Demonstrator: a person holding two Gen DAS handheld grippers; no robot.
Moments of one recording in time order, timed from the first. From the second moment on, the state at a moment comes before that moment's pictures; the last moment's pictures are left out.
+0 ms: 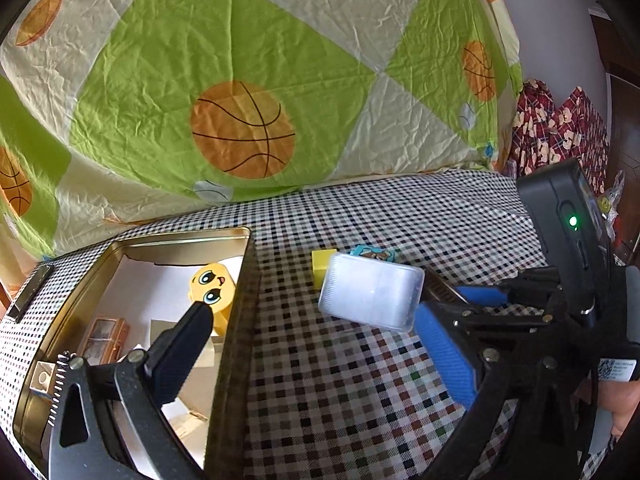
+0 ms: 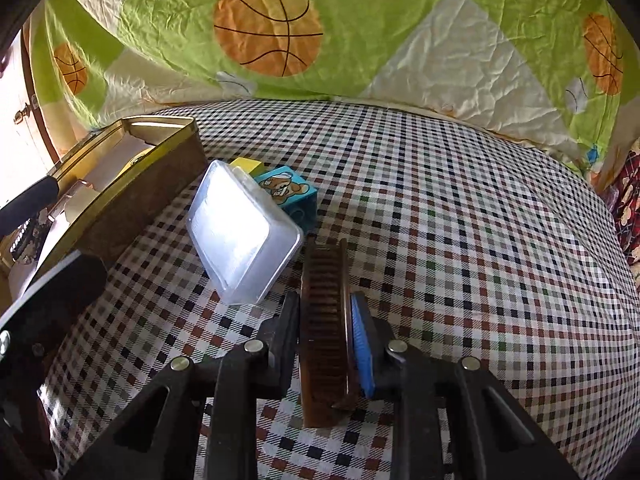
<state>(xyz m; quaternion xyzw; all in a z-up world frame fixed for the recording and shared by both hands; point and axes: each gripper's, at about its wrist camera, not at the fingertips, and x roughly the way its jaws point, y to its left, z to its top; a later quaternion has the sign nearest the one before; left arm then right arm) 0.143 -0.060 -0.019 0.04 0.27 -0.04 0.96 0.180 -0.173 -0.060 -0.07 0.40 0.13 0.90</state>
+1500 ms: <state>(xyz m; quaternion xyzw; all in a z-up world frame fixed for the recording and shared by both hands) 0.204 -0.085 -0.030 0.03 0.31 -0.10 0.94 0.176 -0.213 -0.035 -0.03 0.32 0.07 0.94</state>
